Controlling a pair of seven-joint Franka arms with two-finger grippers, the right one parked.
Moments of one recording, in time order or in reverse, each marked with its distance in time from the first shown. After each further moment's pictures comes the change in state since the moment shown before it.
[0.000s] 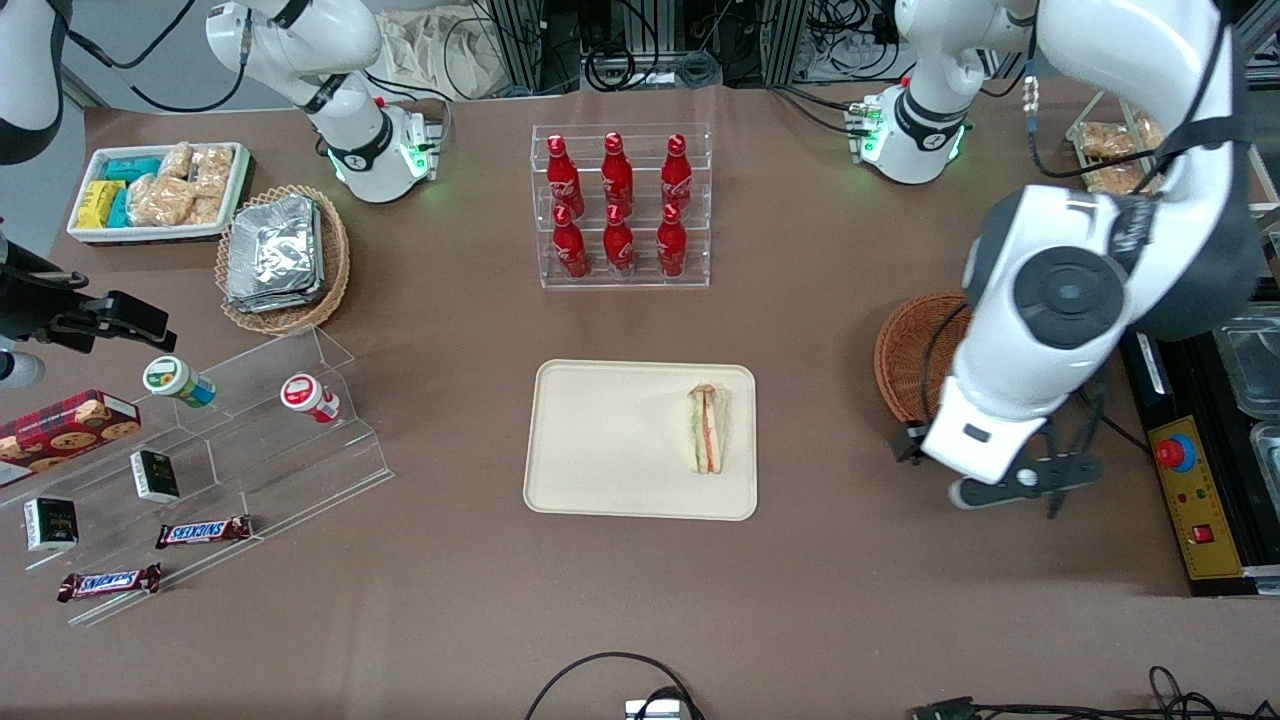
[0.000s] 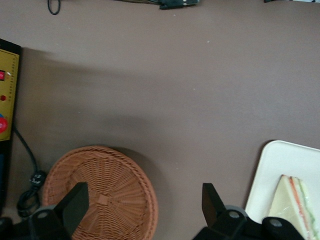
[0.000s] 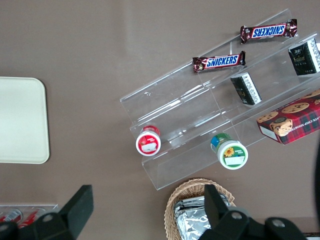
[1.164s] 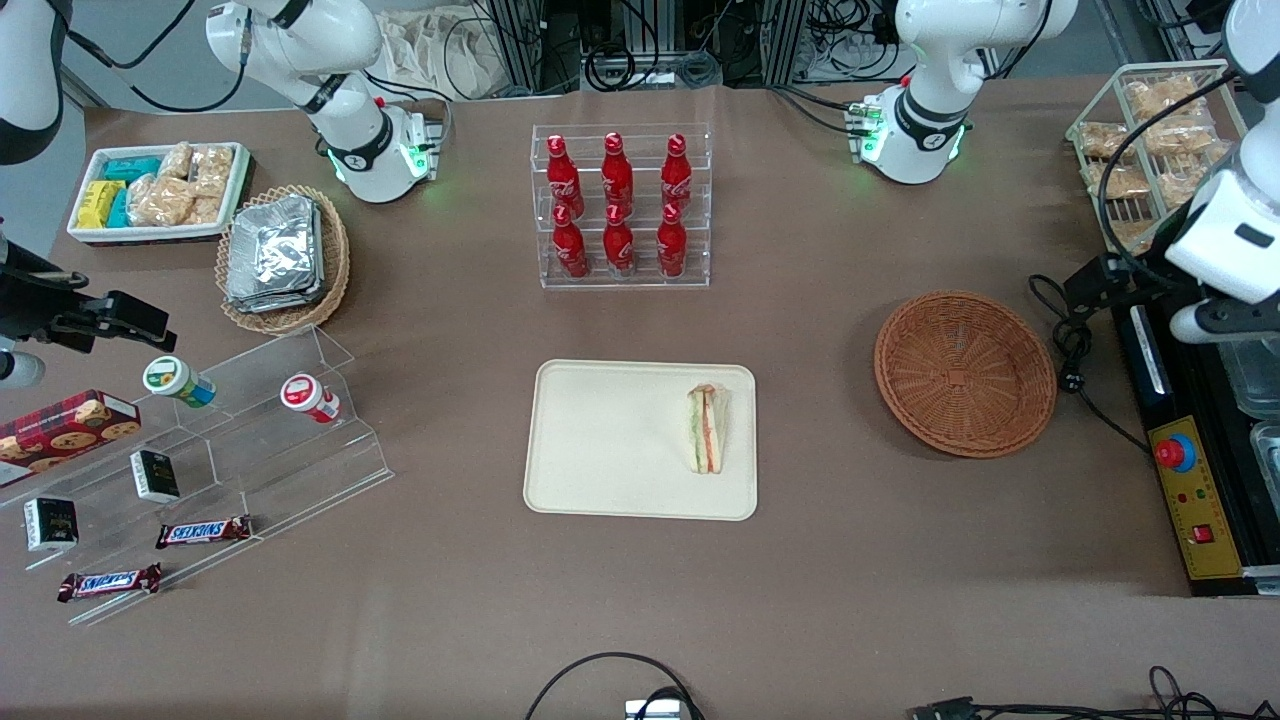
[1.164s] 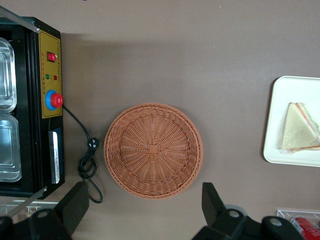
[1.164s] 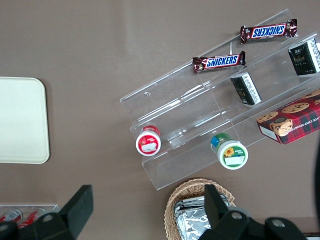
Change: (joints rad) arm 0.149 -0.396 0.067 -0.193 -0.179 -0.179 0.378
